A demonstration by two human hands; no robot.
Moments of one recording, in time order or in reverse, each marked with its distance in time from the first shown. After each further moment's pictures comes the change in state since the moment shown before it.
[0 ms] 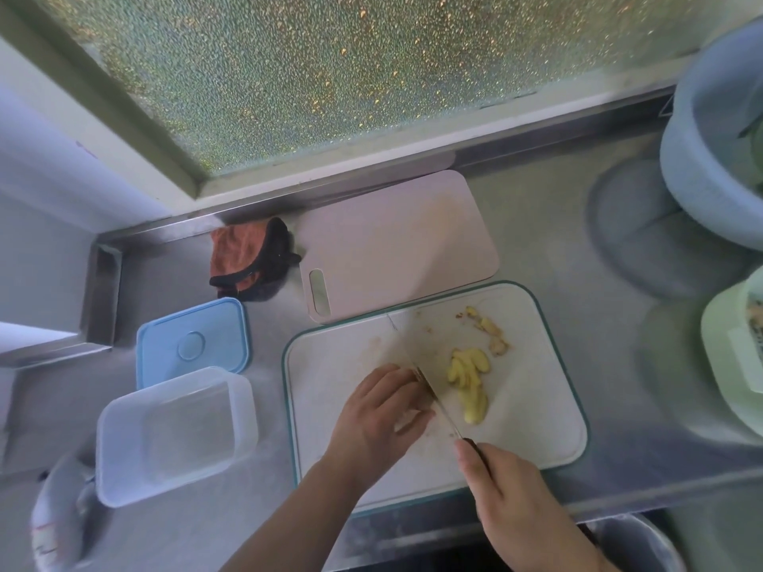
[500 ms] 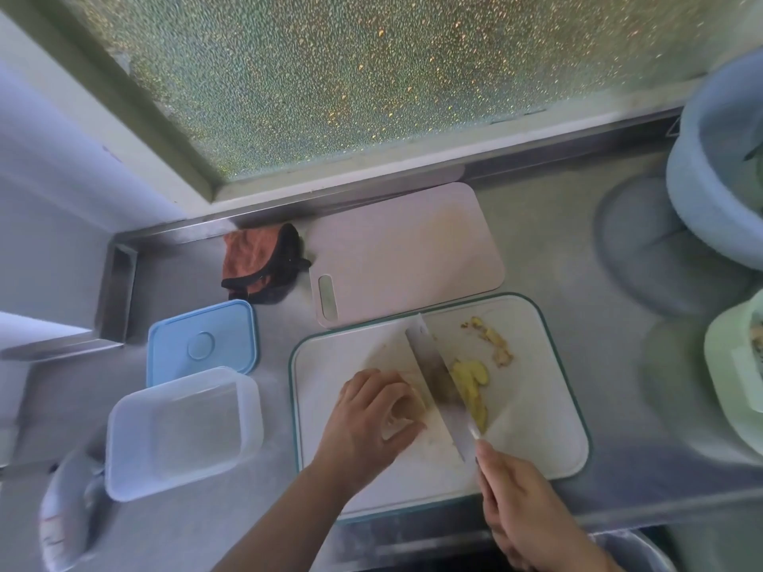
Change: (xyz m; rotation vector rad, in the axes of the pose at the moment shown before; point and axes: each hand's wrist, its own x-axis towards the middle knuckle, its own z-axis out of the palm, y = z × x) left_hand -0.013 -0.011 -0.013 0.072 -0.112 -0.143; right_hand 0.006 0.012 -0.001 0.325 -0.143 0.298
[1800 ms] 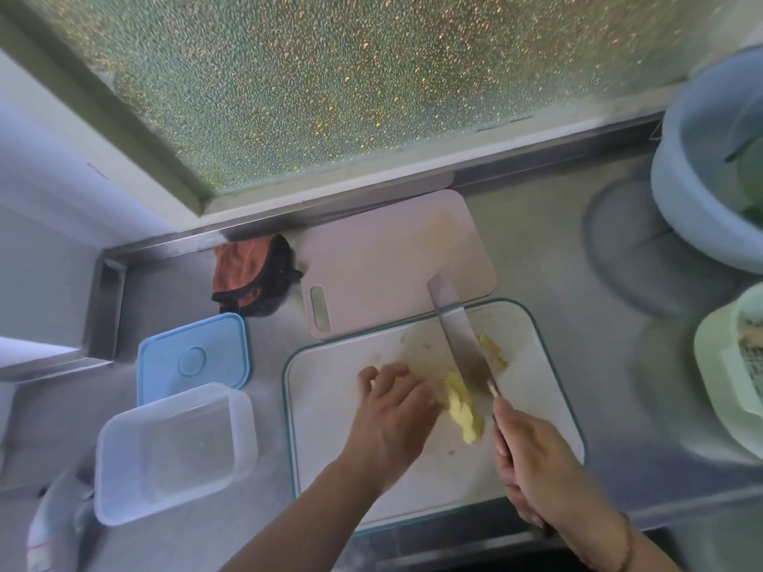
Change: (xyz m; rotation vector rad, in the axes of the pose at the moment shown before) left_hand 0.035 0.027 0.013 0.089 0.144 0.153; right_hand 0.008 -0.039 -0.028 0.122 -0.013 -0.077
